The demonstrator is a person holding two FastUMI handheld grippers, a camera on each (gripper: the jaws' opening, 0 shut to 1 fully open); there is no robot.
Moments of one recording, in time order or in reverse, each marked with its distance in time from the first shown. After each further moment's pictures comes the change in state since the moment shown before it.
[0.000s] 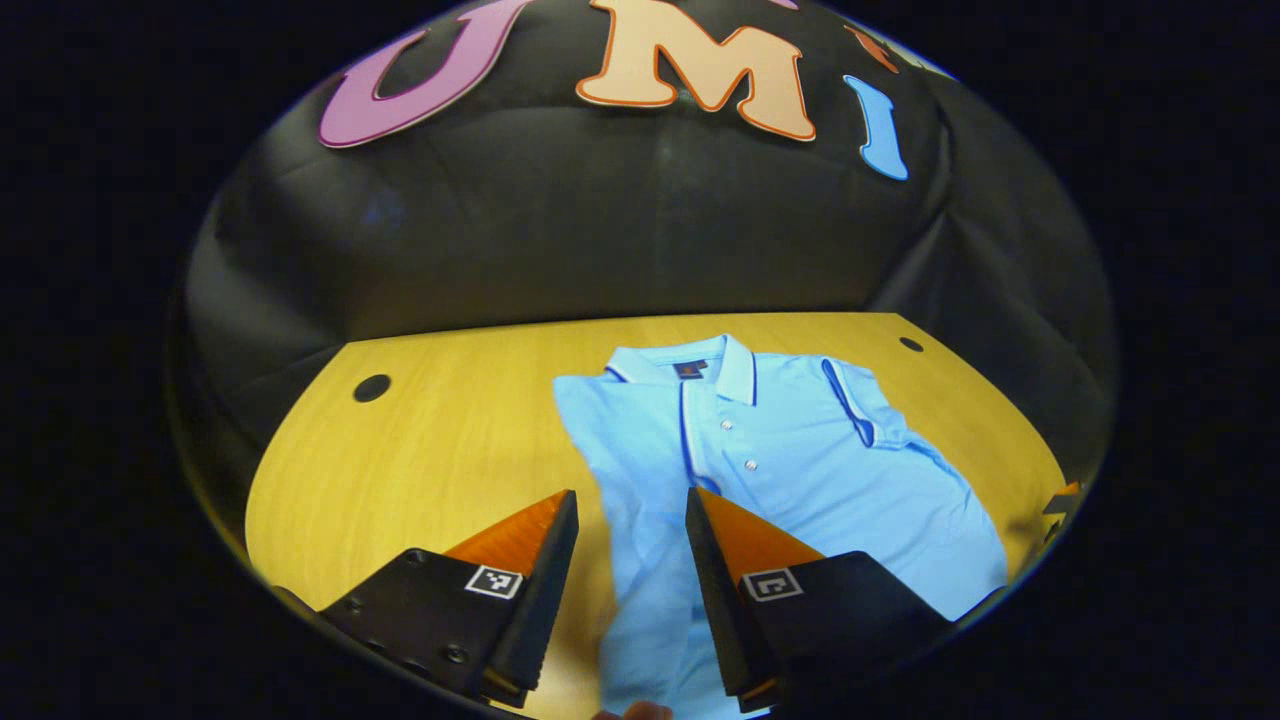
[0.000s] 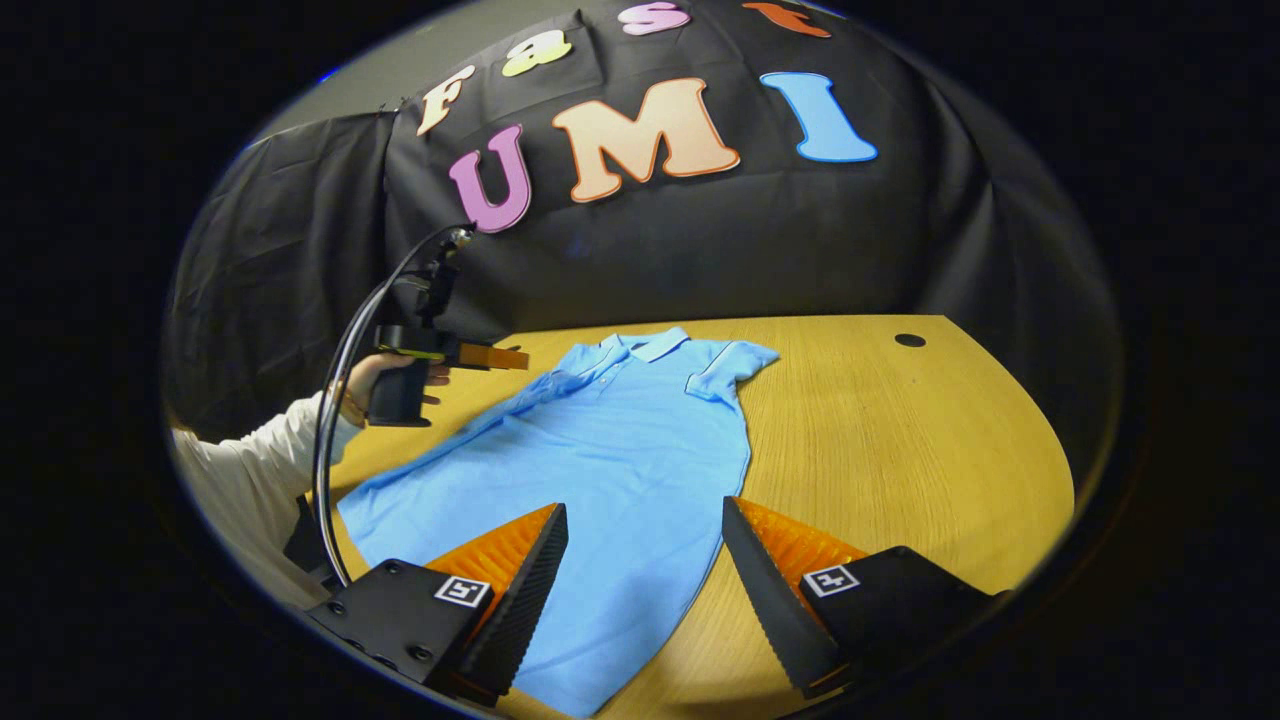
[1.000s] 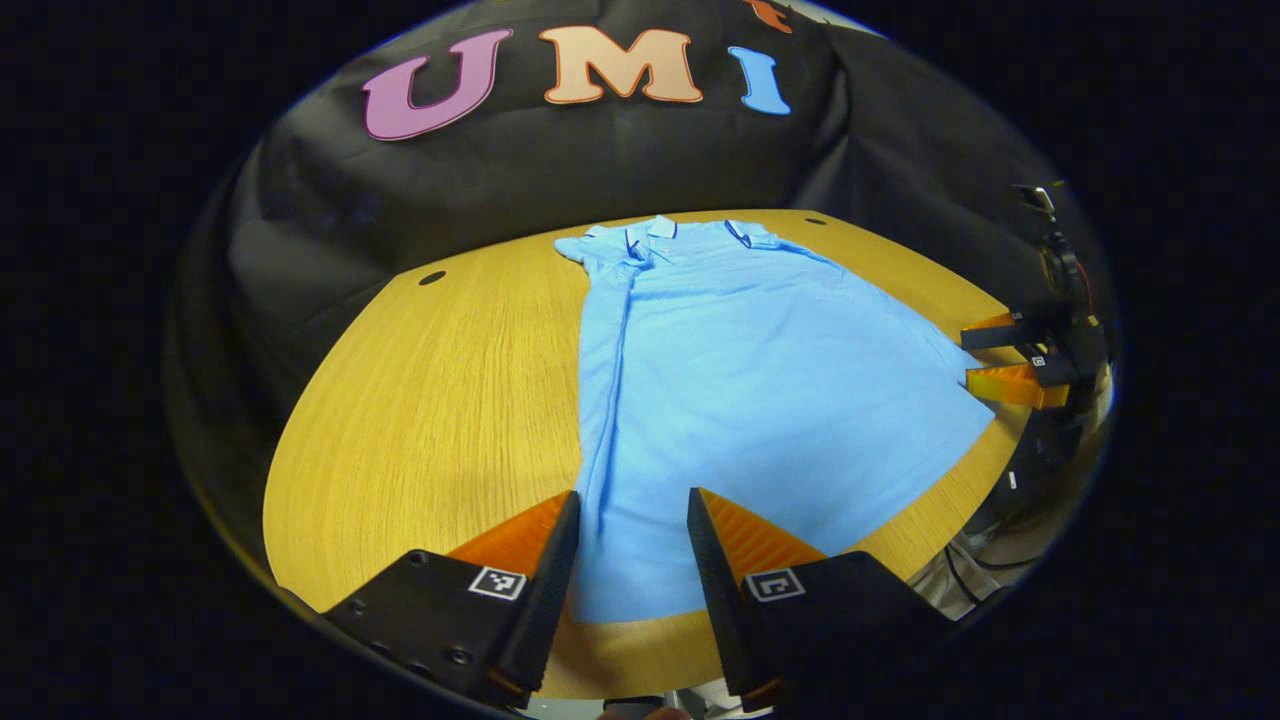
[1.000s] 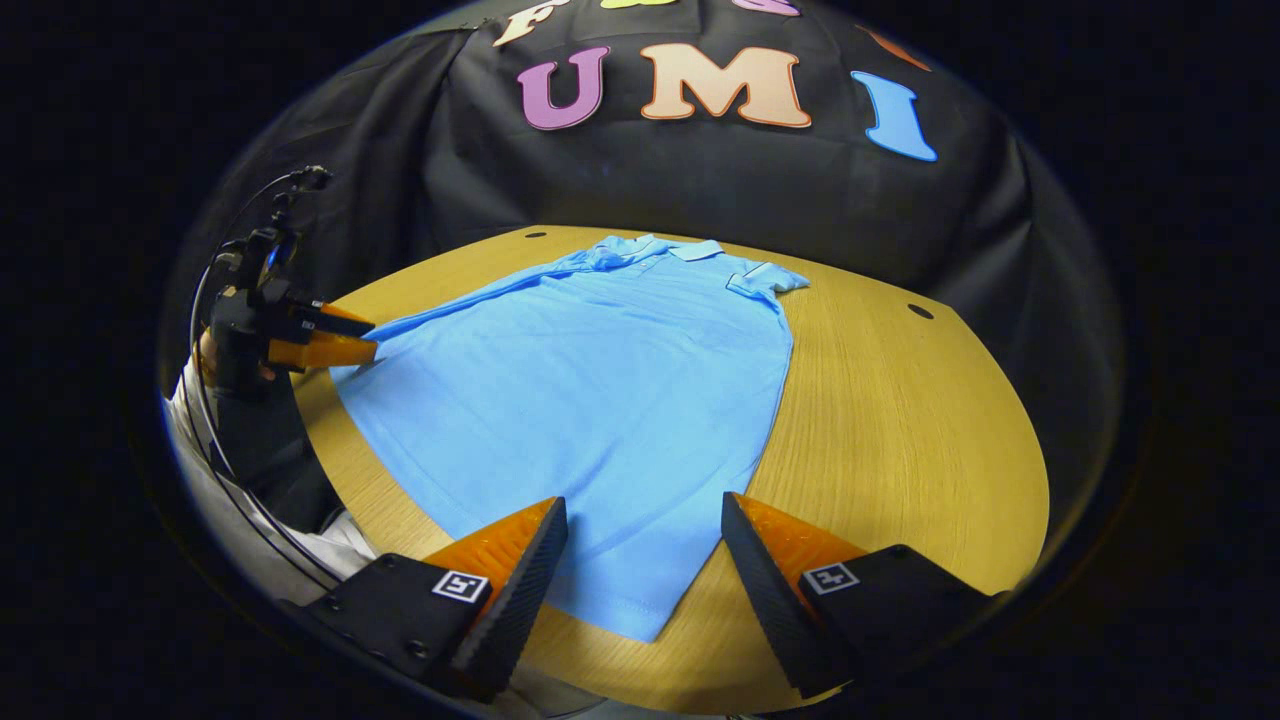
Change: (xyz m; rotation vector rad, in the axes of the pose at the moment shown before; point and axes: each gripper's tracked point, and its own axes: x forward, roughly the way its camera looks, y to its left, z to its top) left arm -0.202 -0.039 -0.193 0.137 0.109 -0.047; right arm -0.039 0.035 -0.096 -0.177 0.197 -0.063
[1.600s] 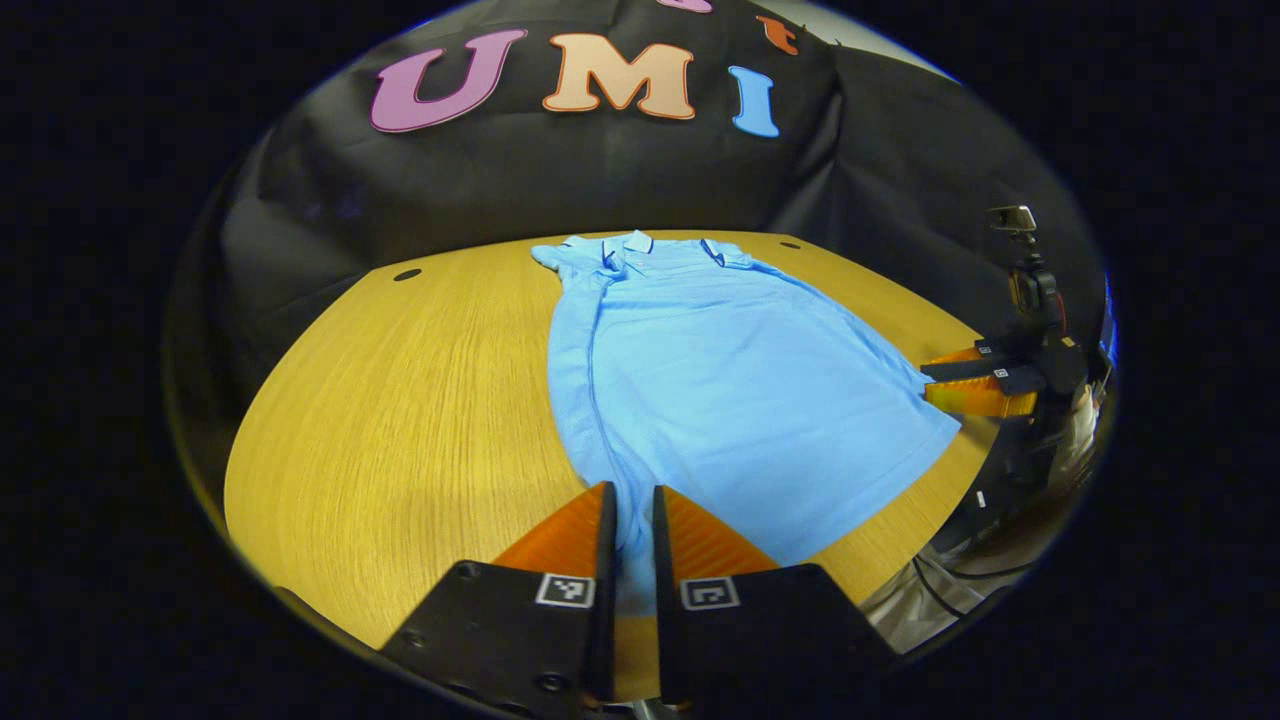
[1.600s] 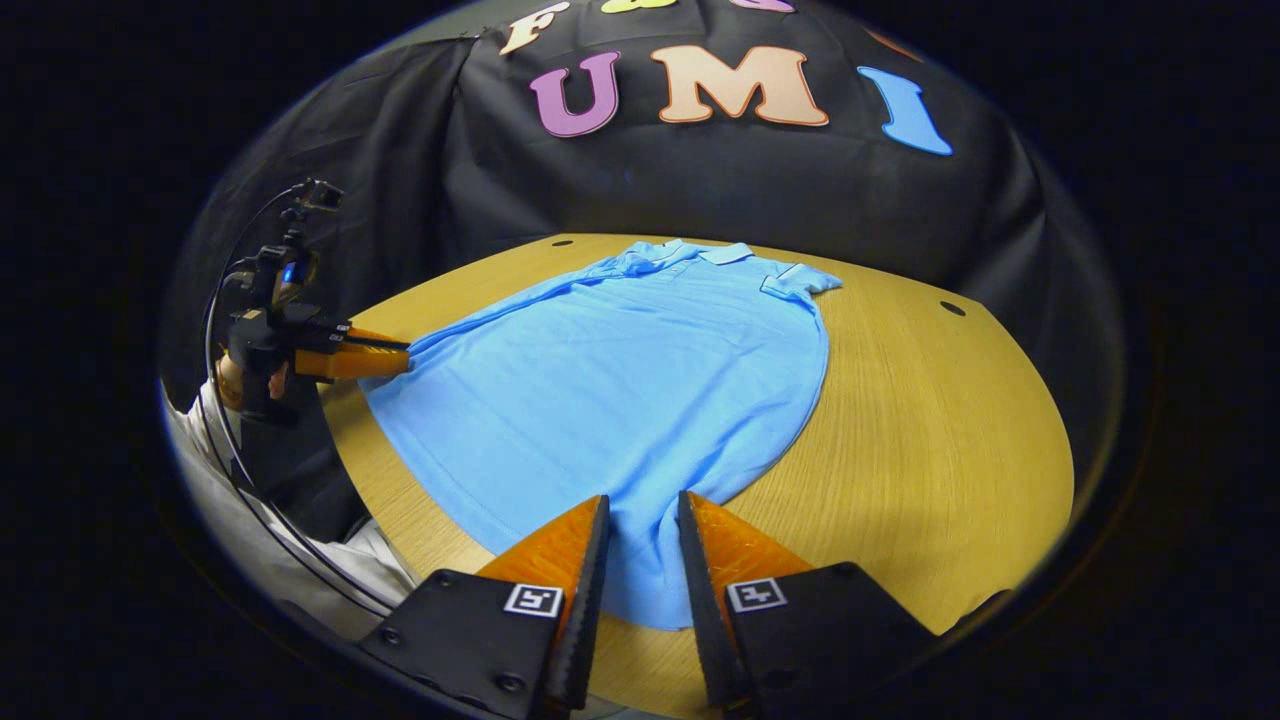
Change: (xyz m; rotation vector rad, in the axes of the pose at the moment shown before) left arm 0.007 -0.021 0.002 -0.089 -0.069 -0.105; right arm 0.001 0.034 0.002 0.009 -0.017 0.125
